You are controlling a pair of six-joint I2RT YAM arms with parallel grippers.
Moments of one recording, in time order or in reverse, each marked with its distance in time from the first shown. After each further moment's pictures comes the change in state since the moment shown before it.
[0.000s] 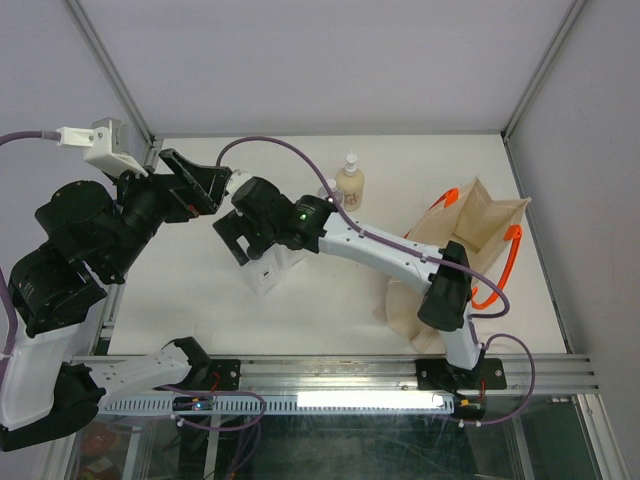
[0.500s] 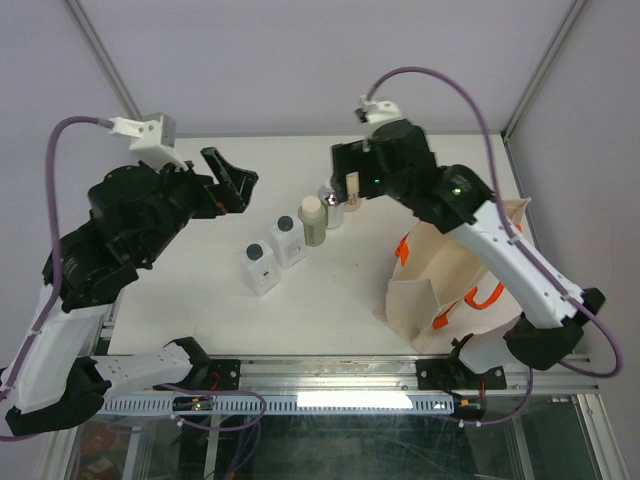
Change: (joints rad) left arm 0.000 0.085 -0.055 0.016 0.047 0.015; right arm -0.344 -0.600 -0.226 -0.122 0.115 0.030
